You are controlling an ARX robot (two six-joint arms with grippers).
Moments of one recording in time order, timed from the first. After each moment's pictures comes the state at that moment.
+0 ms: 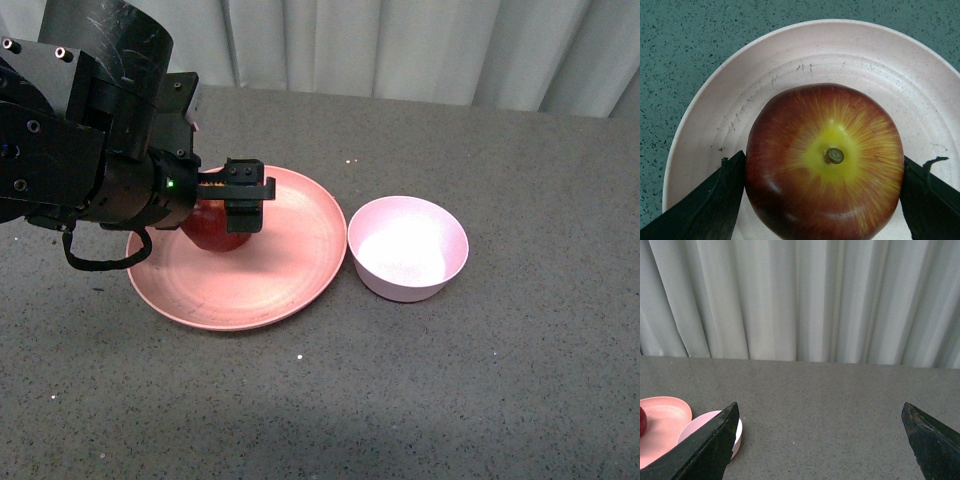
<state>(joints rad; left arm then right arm) -0.30 2.12 0.98 0.39 -0.08 -0.18 0.00 0.00 0.01 0.00 0.00 0.00</state>
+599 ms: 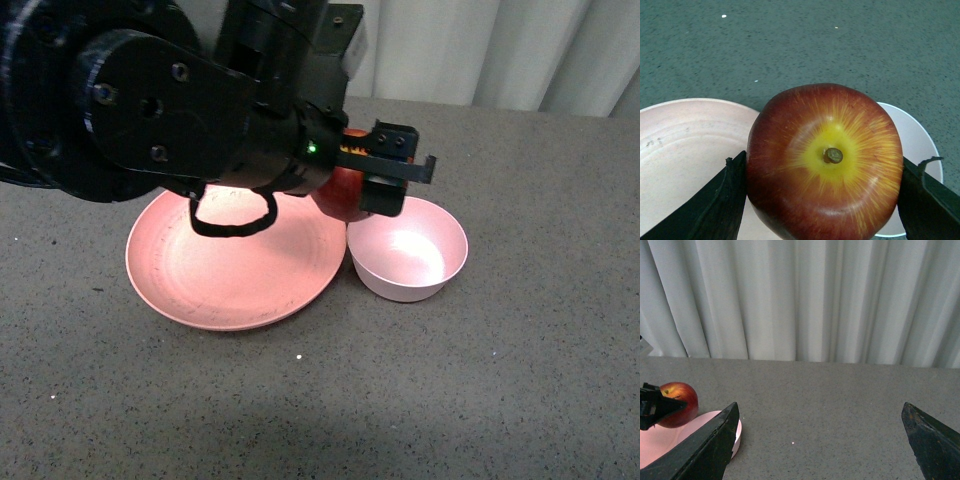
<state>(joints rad) -0.53 2.06 1.06 0.40 -0.03 -0.12 0.00 0.00 0.01 0.00 0.00 0.00</state>
